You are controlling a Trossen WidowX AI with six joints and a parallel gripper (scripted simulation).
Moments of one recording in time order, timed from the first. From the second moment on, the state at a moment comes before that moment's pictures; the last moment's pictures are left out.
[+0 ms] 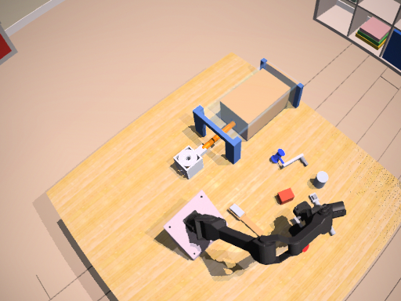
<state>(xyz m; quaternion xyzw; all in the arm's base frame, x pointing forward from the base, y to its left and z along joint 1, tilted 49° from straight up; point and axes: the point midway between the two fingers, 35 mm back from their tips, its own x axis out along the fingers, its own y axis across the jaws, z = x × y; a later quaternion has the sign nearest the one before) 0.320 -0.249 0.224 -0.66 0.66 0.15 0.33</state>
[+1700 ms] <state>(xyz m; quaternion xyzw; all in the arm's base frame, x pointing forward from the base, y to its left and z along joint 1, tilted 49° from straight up) 0.319 -0.278 0.188 -0.66 0.66 0.16 0.33</state>
